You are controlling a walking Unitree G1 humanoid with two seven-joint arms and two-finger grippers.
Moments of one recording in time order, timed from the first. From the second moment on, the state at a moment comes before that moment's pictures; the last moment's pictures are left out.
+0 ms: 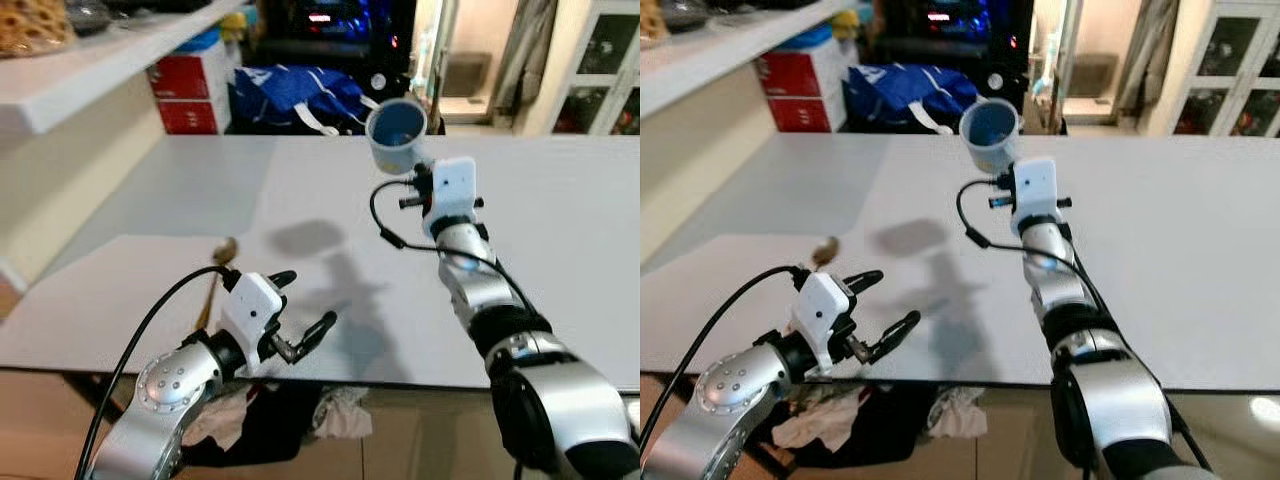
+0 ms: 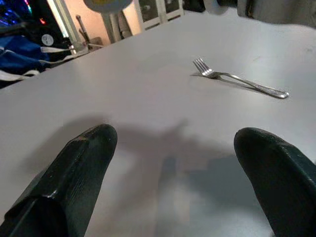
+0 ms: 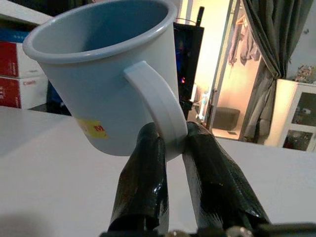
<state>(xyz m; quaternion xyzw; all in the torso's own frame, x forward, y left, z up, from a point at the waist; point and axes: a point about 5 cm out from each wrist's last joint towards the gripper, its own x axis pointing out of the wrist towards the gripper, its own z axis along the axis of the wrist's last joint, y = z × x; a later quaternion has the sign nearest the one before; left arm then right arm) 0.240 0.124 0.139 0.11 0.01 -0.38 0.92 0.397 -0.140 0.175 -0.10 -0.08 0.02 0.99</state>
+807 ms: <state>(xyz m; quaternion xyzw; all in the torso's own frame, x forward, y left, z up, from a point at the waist) 0.212 0.126 0.137 0.09 0.03 -0.36 0.93 0.407 -0.161 0.180 -0.09 -0.02 -0.04 1.00</state>
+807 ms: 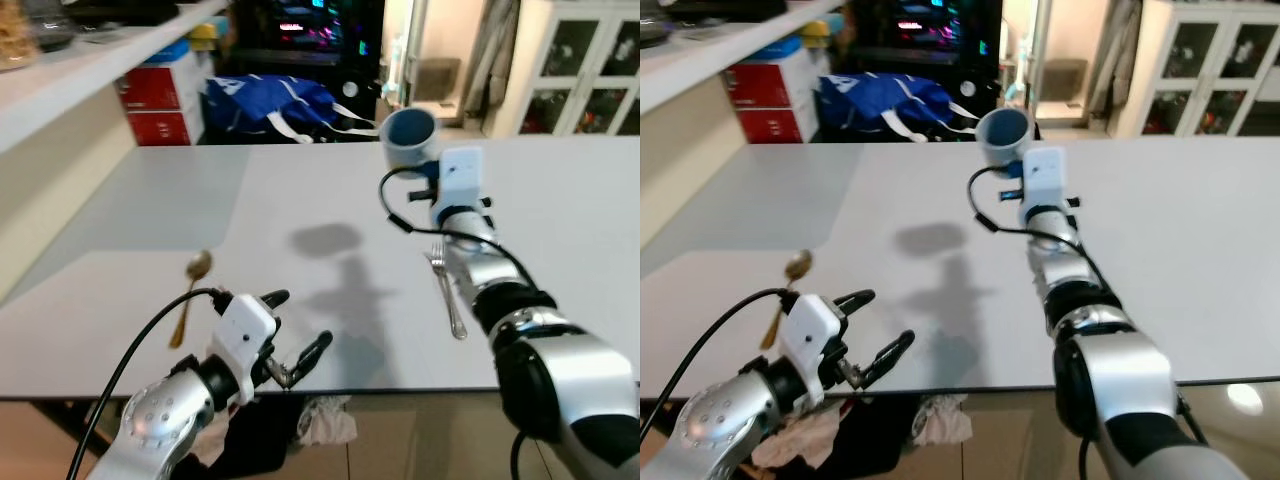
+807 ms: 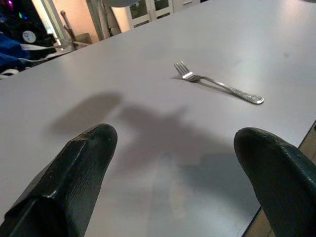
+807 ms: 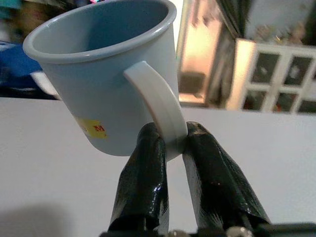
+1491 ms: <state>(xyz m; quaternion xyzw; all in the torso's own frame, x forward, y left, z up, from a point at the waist) 0.170 0.146 0.143 0.09 0.09 -0.33 0.94 0.406 -0.154 0.166 -0.07 0.03 -0.05 1.00</state>
